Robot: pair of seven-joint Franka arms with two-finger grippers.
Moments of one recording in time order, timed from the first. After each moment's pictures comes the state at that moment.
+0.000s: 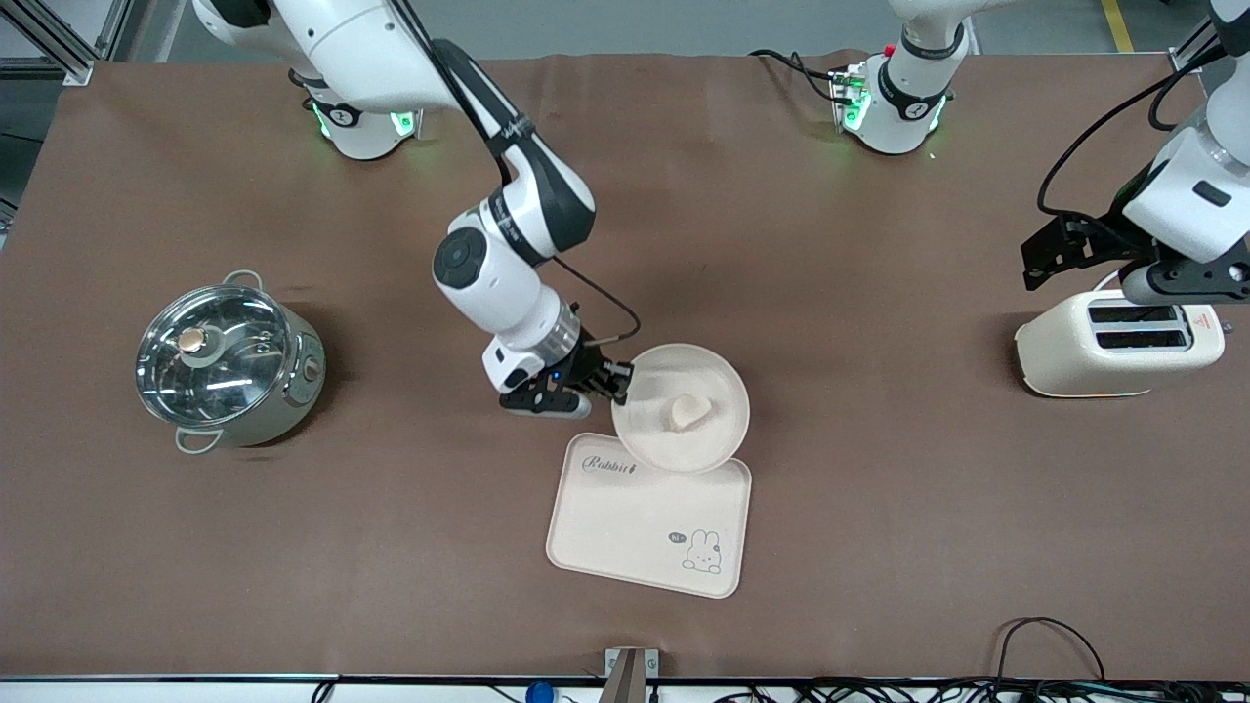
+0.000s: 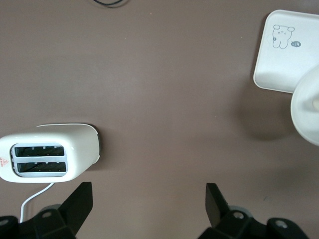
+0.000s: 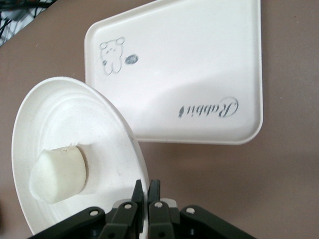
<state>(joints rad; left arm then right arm) 0.25 0.10 -0.44 -1.45 0.09 1.55 -0.15 0.65 0.67 -0.02 -1.54 0.50 2.60 0.51</state>
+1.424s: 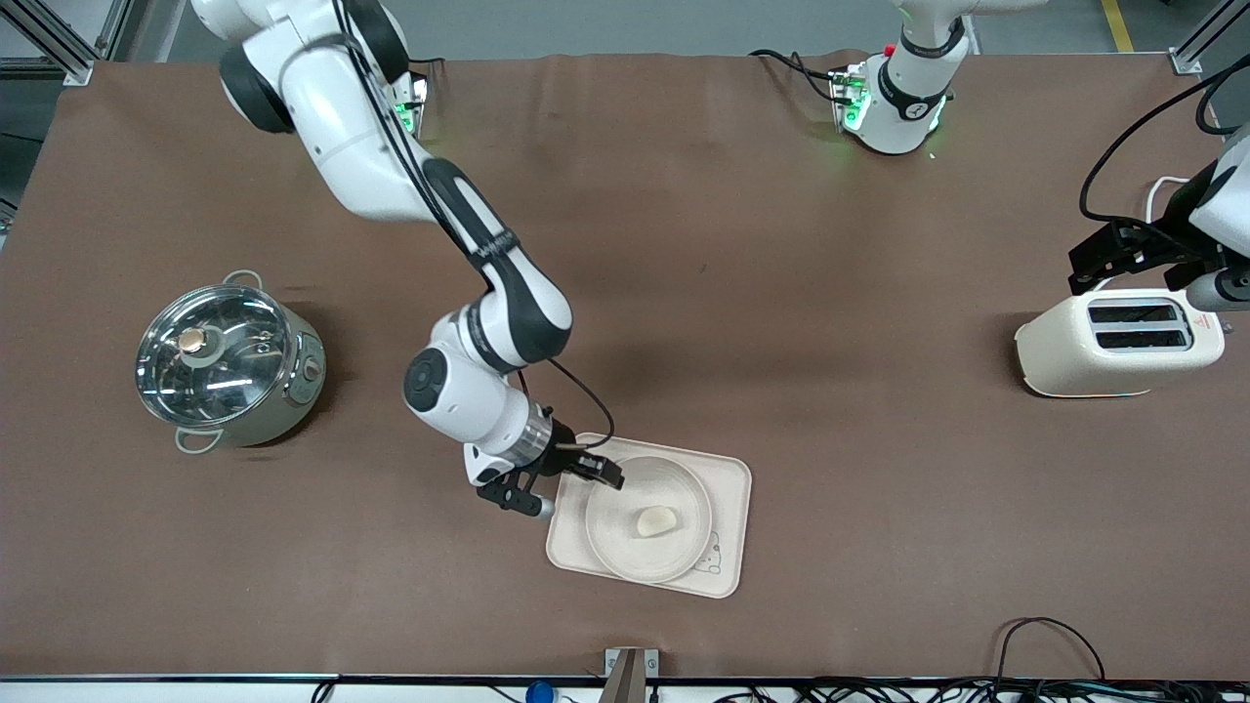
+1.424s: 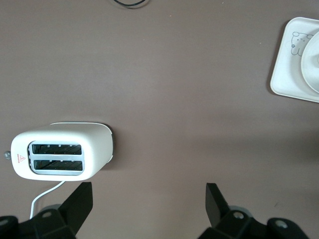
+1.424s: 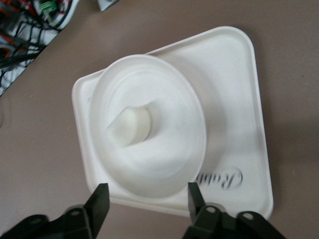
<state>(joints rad) -0.02 0.08 -0.08 -1.44 0.06 1.56 -0.10 0.52 0.89 0.00 -1.17 0.58 2.39 0.48</state>
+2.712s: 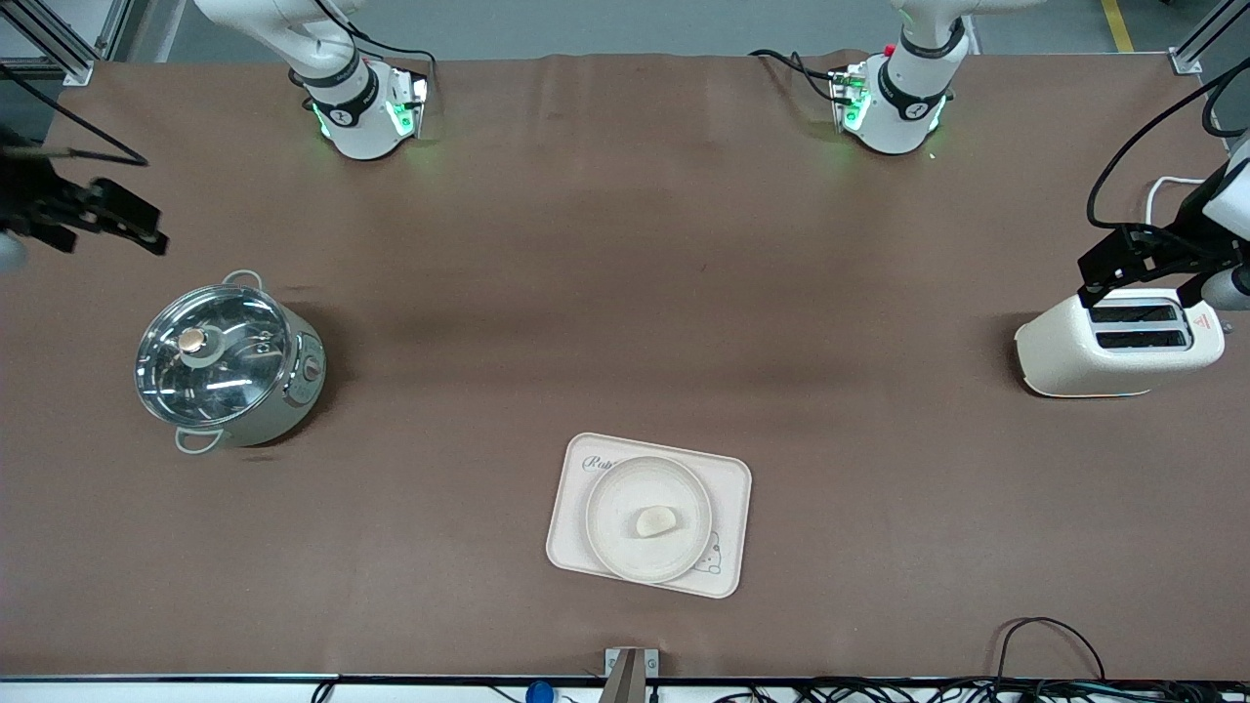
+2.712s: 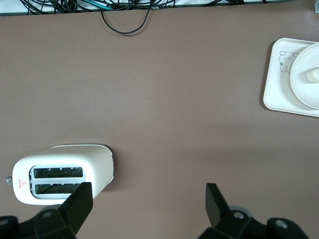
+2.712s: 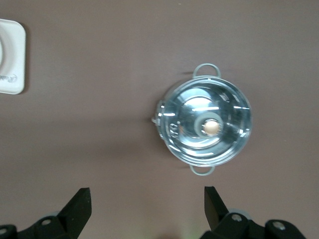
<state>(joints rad) 0.01 0.07 -0.10 -1.46 0.05 1.65 -0.05 0.08 0.00 -0.07 -1.45 -0.02 1.42 0.04</state>
